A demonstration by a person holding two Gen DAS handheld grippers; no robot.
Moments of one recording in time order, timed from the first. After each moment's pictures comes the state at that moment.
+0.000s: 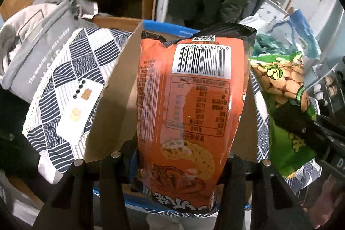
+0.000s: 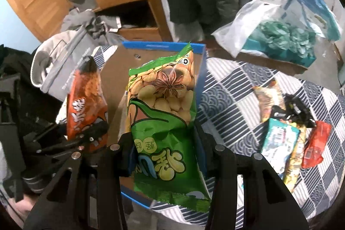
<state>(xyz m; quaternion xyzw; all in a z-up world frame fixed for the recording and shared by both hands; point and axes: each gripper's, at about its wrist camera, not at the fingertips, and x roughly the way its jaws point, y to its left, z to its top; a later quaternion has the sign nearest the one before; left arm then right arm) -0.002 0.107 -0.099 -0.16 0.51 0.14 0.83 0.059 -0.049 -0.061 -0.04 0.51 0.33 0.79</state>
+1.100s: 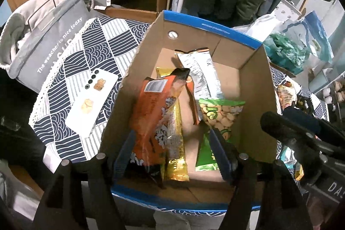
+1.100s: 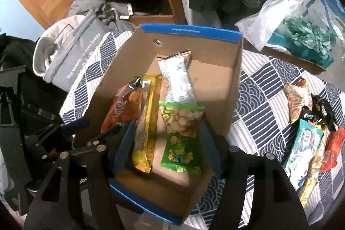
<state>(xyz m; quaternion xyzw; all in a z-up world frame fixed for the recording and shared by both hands) -0.010 0.121 -0.107 -0.17 0.52 0.17 0.82 0.049 -0.009 -0.082 -0.06 0.53 0.34 0.78</state>
